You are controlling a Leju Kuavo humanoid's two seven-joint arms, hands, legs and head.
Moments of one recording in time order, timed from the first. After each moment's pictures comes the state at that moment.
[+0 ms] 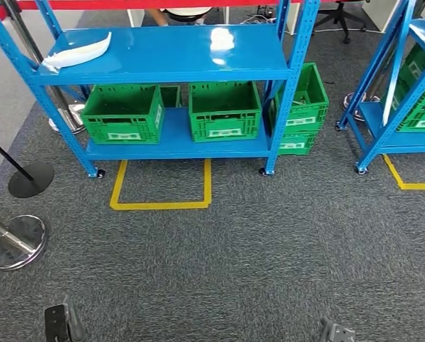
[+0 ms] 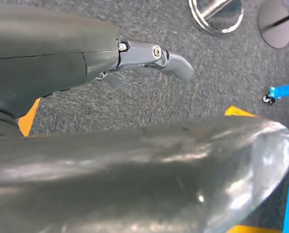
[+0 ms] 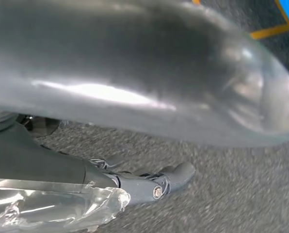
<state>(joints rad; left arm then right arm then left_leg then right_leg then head) 0.01 -0.19 0.46 -0.47 -0.17 0.21 -0.68 0.04 0.22 -0.52 -0.55 0.24 -0.14 -0.70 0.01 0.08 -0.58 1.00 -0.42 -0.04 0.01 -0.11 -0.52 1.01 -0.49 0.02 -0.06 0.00</state>
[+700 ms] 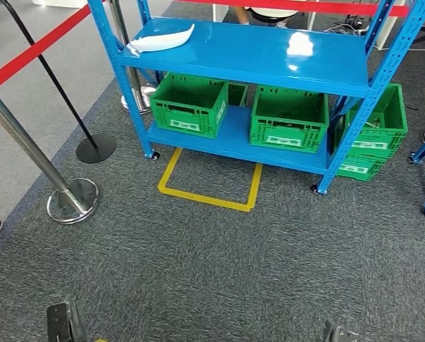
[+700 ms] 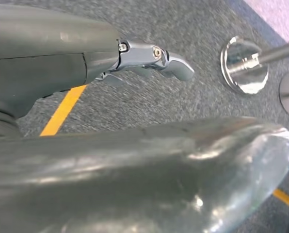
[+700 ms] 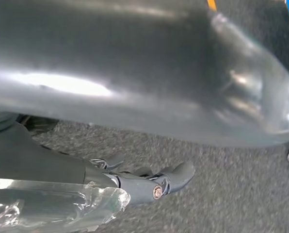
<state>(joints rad) 0.02 -0.19 0.46 -0.47 -0.17 0.22 -0.68 0.04 0.21 -0.51 -0.54 0.24 -0.15 -0.70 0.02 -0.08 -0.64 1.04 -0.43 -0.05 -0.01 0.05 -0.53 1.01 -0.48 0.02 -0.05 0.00</state>
